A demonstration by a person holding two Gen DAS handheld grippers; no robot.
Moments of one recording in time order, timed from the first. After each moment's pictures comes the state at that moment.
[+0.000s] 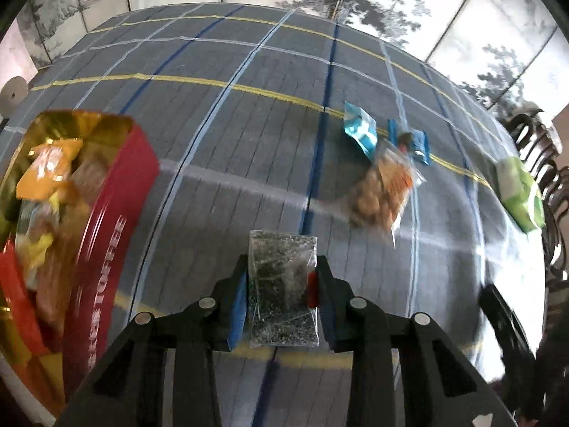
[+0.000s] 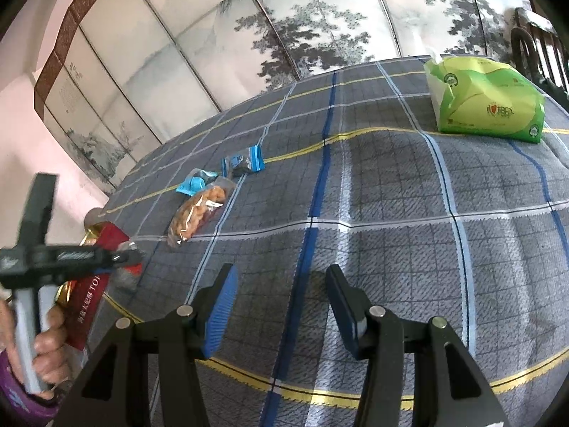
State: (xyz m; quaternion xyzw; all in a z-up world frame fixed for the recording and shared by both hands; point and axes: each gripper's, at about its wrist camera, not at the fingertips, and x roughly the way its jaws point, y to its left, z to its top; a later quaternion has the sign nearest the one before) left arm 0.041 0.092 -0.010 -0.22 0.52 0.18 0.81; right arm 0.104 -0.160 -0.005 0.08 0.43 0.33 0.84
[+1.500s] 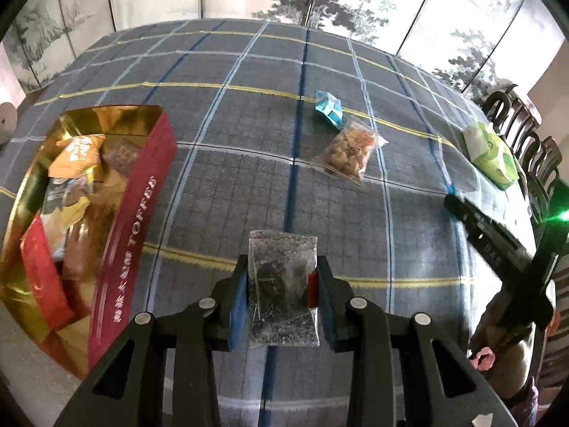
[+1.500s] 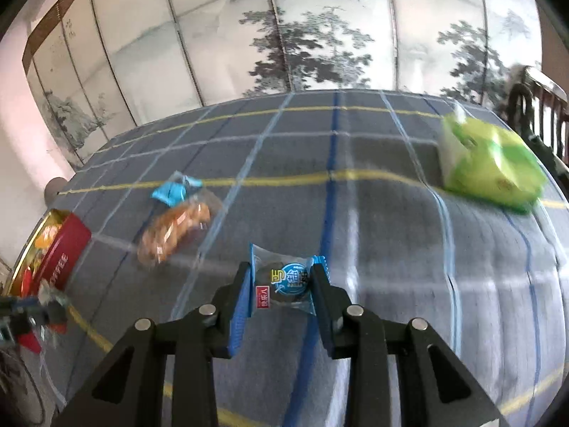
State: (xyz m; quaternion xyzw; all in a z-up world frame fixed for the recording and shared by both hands) left arm -0.011 0.061 0.018 -0.18 0.51 0.15 0.83; right arm 0.111 -0.116 0.010 -0.03 0.40 0.27 0.87
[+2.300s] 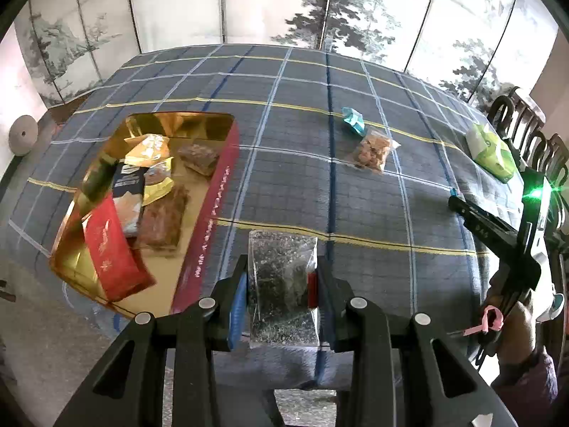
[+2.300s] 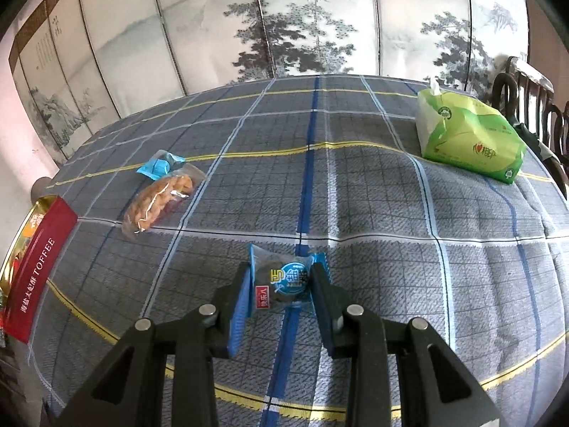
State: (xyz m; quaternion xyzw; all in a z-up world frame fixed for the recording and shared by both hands) left arm -0.084 0.070 0.050 -0.14 0.48 0.18 0.85; right arm 0.101 -0.125 -0.004 -0.03 0.42 0.24 0.88
